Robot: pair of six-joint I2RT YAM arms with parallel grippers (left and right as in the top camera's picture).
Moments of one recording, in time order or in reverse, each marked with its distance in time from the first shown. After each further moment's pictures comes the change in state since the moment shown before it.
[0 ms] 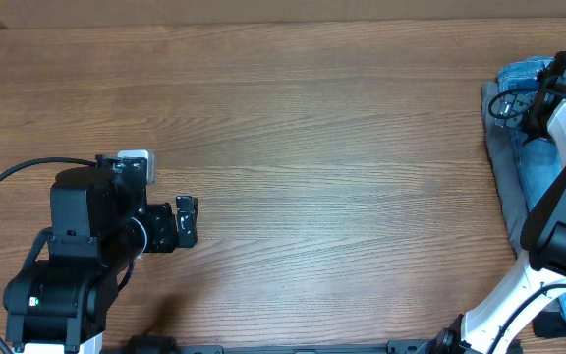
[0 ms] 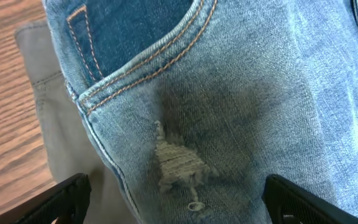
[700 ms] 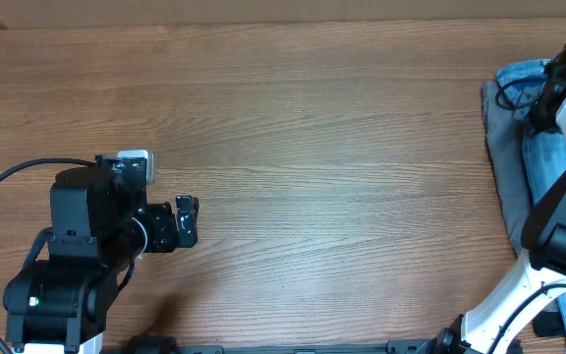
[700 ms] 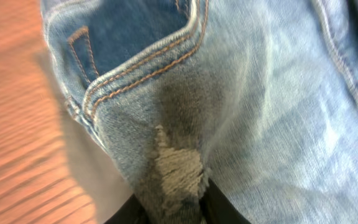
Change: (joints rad) left arm 0.000 0.000 0.000 0.000 0.004 -0.011; right arm 0.003 -0.012 0.118 -0.113 -0.042 0.002
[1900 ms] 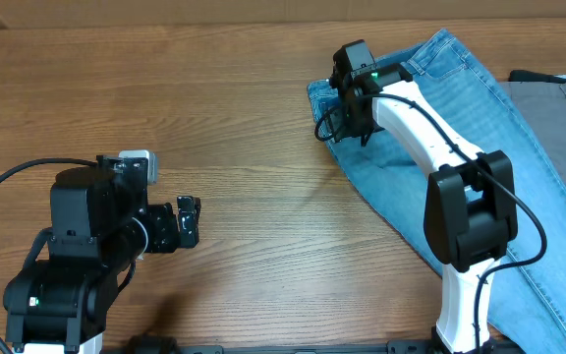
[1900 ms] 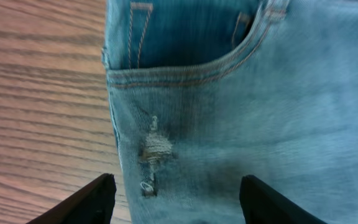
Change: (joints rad) left arm 0.000 0.000 0.000 0.000 0.019 0.000; right arm 0.740 0.066 0.037 -0.197 -0.064 0.068
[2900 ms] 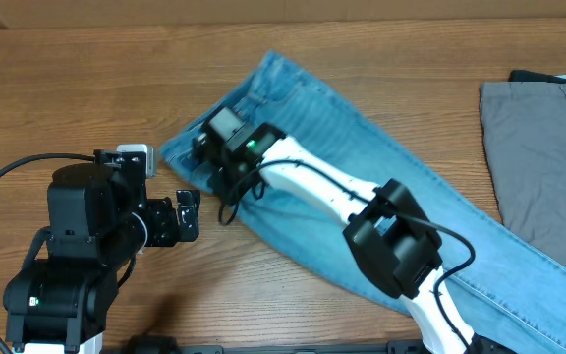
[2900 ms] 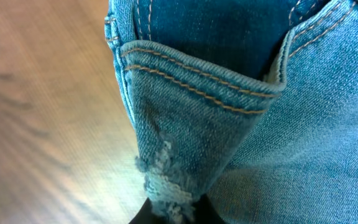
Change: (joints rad) left arm 0.000 0.000 0.000 0.053 0.000 0.000; right arm 0.500 0.109 0.088 0.122 -0.286 -0.112
